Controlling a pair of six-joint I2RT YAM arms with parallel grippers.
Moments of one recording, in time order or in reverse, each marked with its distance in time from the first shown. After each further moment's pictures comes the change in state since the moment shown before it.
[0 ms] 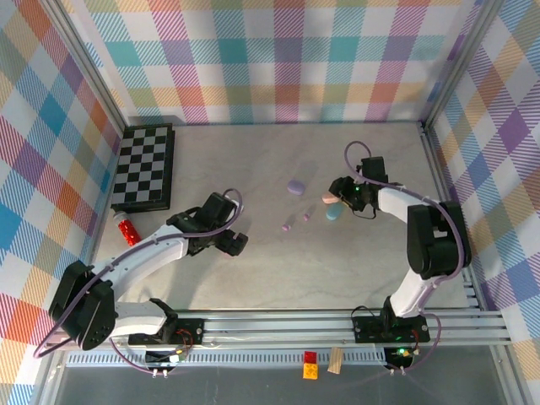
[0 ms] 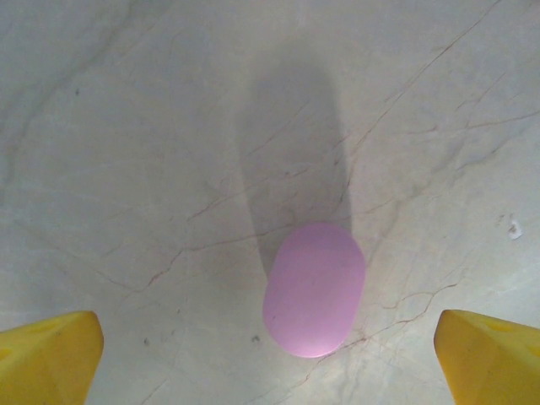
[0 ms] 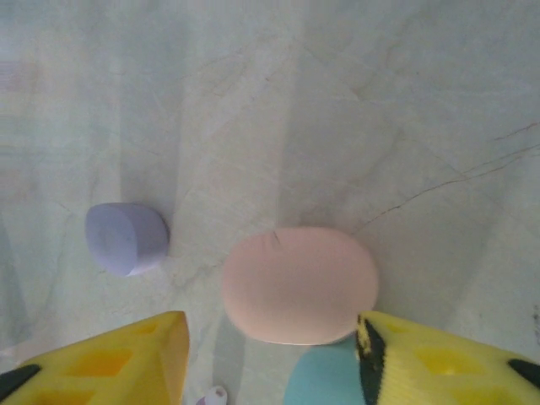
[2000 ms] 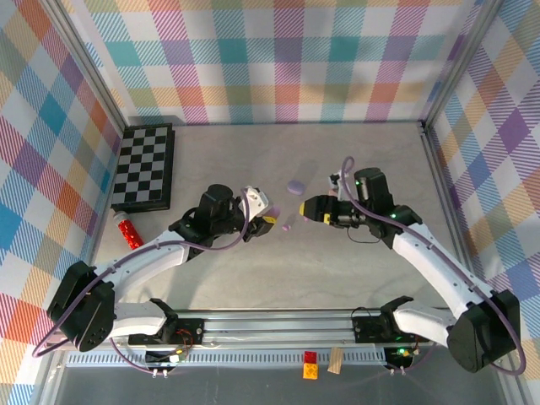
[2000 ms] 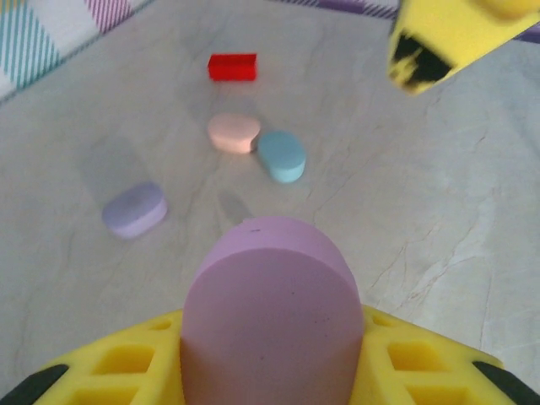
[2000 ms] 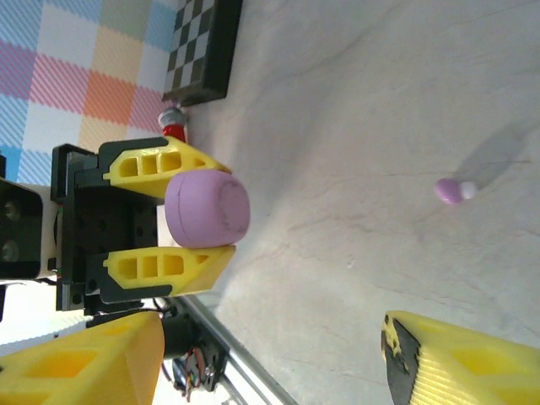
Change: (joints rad) left arm -0.043 -0.043 -0.087 0.699 0.551 0.330; right arm 0.306 -0.542 -0.091 -0.224 -0.295 -0.032
